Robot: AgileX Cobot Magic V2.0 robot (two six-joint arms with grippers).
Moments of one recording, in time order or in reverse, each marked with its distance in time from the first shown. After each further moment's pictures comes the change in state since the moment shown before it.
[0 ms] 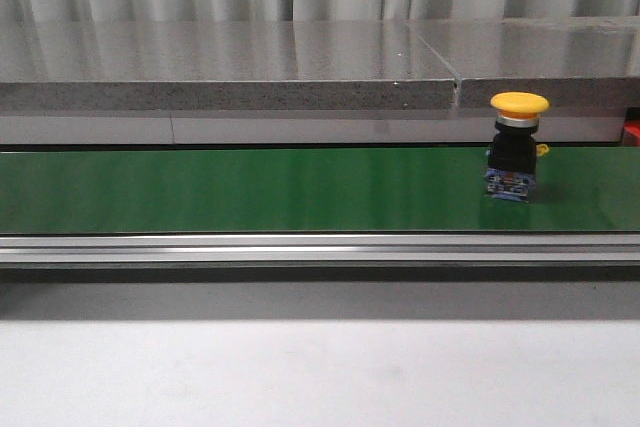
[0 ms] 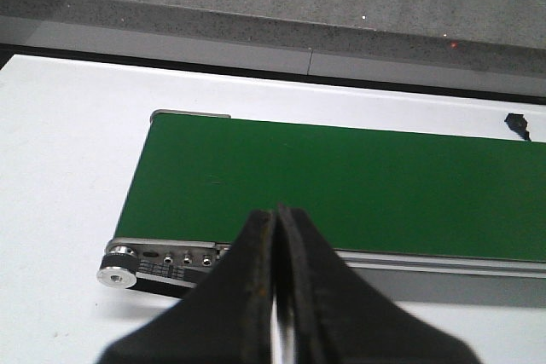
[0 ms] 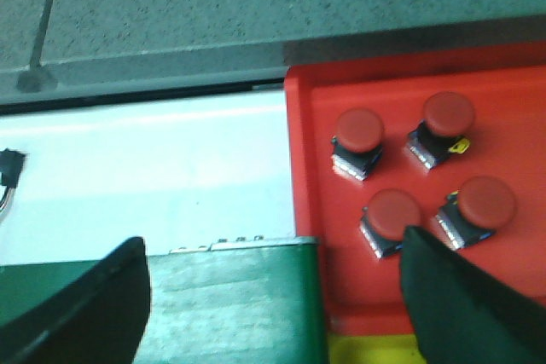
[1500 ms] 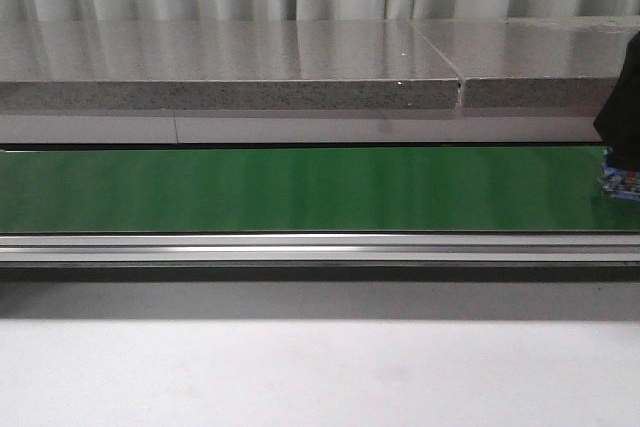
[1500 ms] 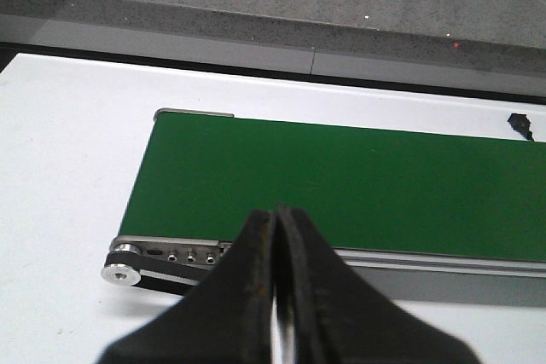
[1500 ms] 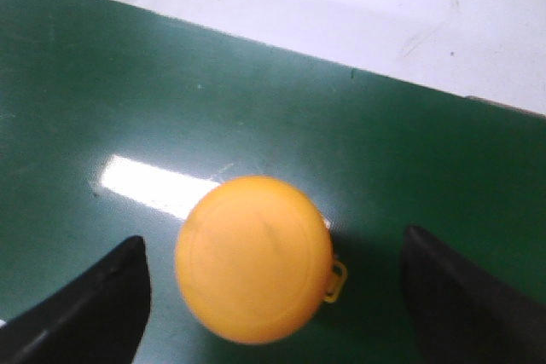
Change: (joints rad) left arm 0.000 0.000 0.000 0.000 0.002 0.000; right arm 0.420 -0.039 0.513 0.064 -0.337 -0.204
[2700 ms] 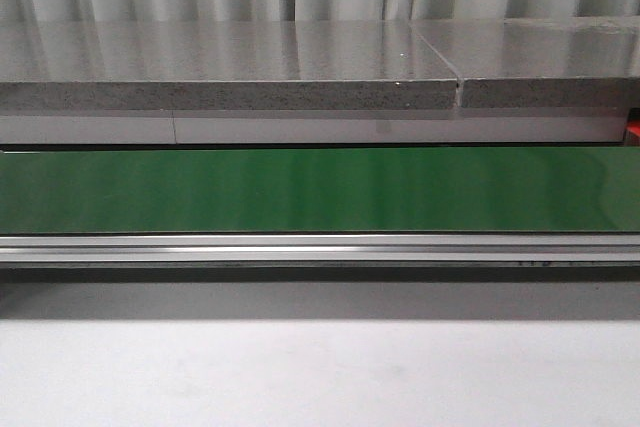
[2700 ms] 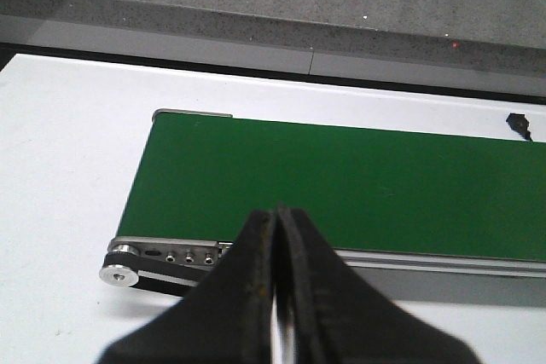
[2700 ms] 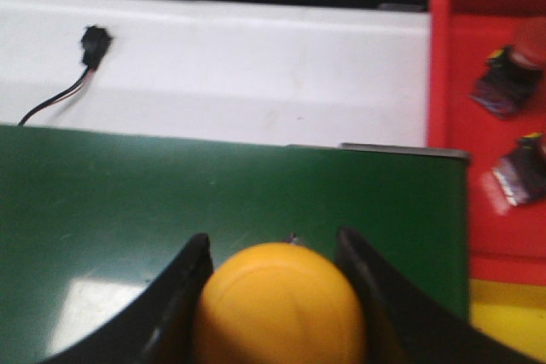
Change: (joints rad) left arm 0.000 0.000 0.000 0.000 0.000 0.000; right arm -0.206 -0.208 0.000 0.014 0.016 0.064
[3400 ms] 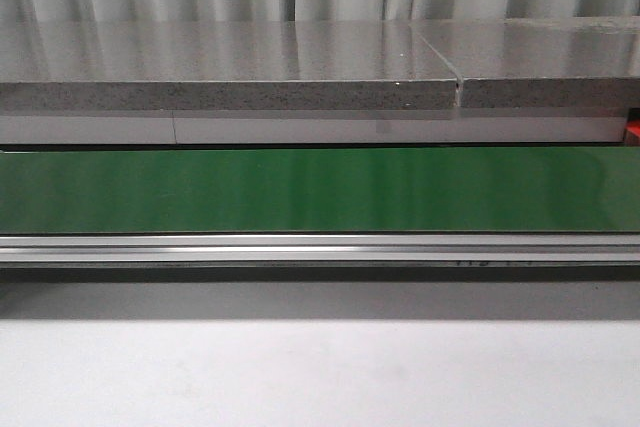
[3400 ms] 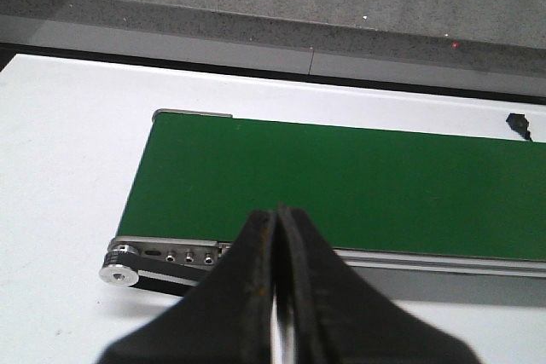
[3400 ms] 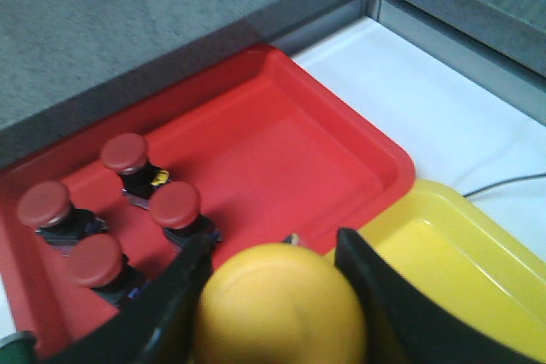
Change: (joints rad) left arm 0.000 0.000 0.000 0.000 0.000 0.000; right arm -0.475 0.051 0.000 0.009 -0.351 0.157
